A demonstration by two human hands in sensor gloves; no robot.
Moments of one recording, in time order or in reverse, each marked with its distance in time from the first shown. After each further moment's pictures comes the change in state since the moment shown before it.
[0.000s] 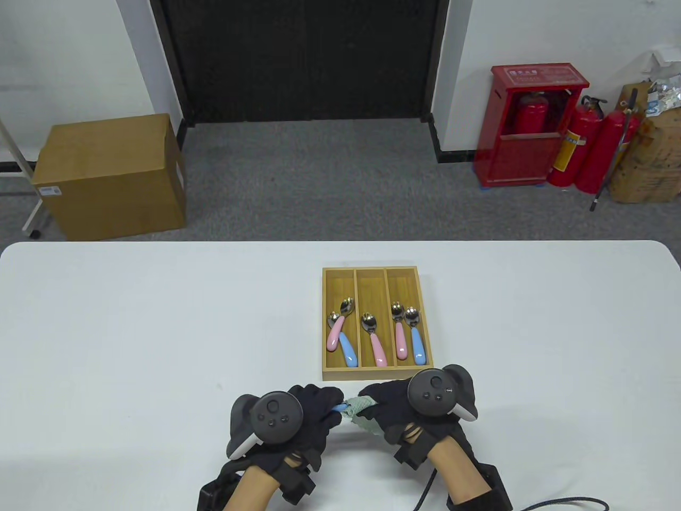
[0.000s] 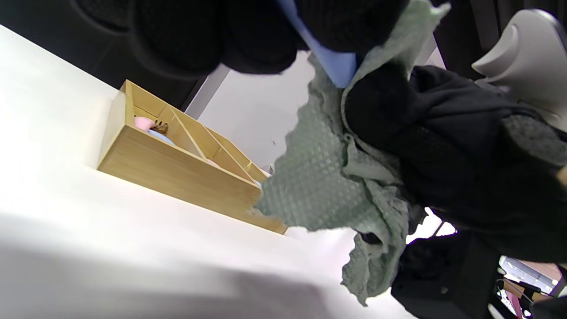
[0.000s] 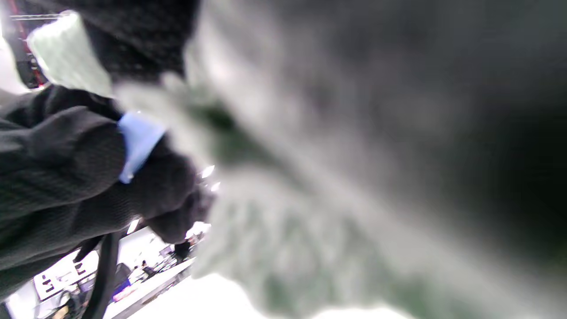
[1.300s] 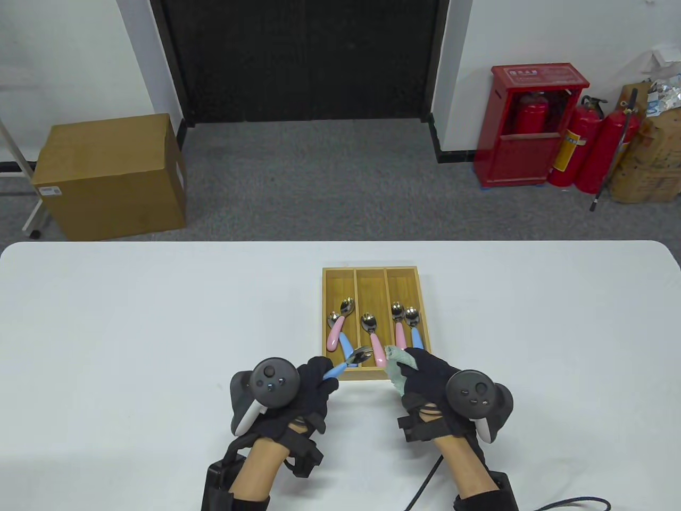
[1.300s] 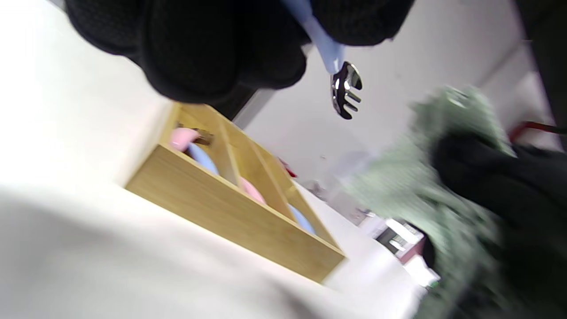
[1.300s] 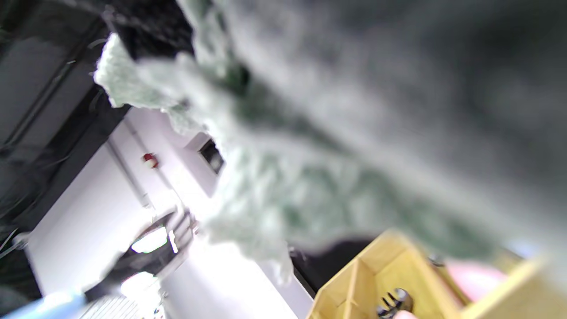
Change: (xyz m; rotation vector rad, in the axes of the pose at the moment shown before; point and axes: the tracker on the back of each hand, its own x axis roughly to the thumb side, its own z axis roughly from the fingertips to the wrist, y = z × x) left_hand -0.026 0.009 -0.046 0.030 0.295 0.052; right_hand -0.041 -0.040 0.032 -0.541 0.394 -0.031
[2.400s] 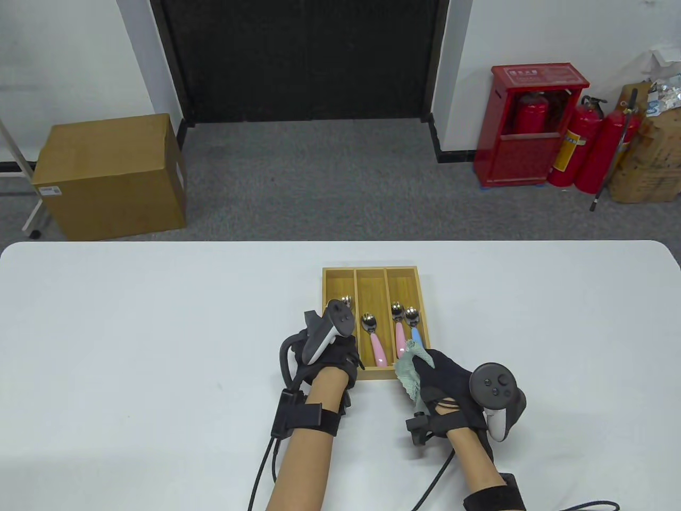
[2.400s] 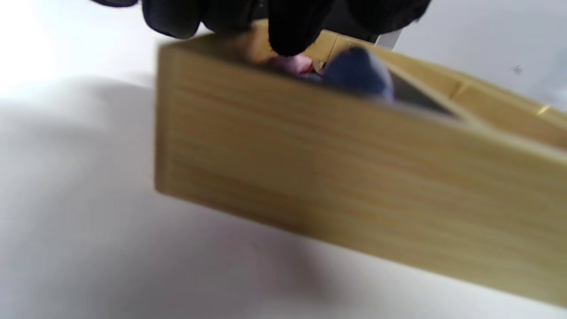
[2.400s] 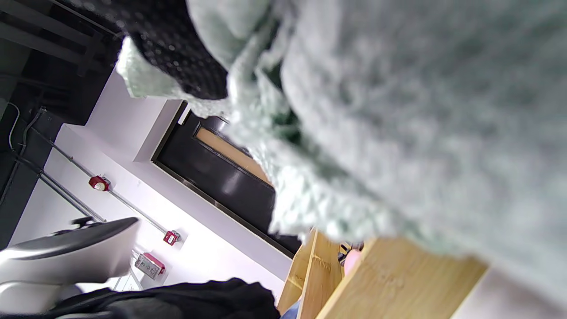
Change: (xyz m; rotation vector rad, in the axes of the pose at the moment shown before) left_hand 0.007 -0.057 -0.107 -0.125 0.362 -0.385; right_hand -0.041 0.008 0.000 0.083 0.170 -0.150
